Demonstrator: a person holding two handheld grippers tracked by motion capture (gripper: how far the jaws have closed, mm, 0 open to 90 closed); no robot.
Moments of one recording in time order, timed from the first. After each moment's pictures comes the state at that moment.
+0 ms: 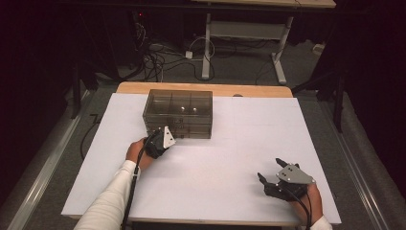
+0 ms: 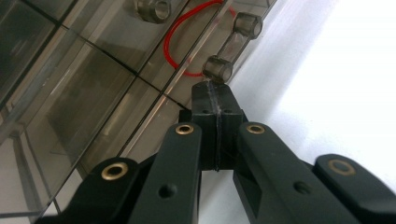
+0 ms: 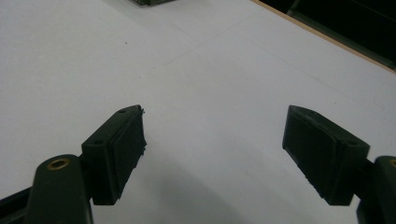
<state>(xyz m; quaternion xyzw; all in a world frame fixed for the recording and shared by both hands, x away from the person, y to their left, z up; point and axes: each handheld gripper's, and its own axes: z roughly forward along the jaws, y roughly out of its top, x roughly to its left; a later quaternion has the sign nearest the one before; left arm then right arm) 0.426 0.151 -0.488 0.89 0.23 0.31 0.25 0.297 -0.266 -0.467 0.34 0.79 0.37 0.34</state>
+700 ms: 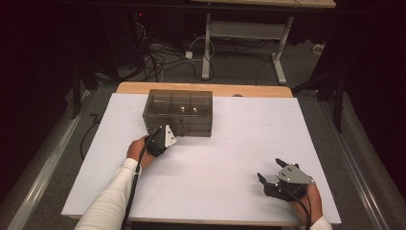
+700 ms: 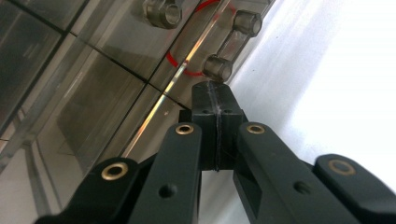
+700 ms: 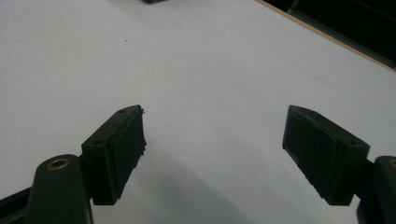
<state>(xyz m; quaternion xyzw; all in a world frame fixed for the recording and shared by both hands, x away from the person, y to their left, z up) 0.431 0.148 -0.489 0.89 0.22 0.33 0.24 0.297 -0.266 -0.468 0.34 0.80 0.37 0.34</state>
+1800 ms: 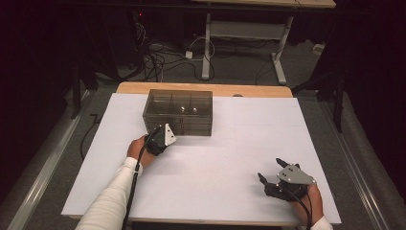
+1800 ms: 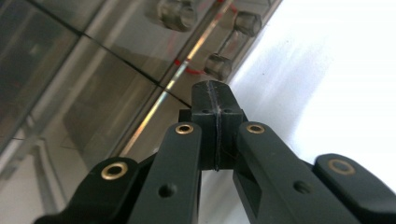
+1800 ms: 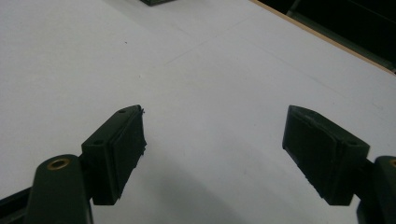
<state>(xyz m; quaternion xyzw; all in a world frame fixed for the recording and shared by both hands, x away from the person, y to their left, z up) 0.433 0.149 -0.486 0.88 0.23 0.33 0.24 0.297 -0.267 -0.467 0.34 0.79 0.37 0.34</state>
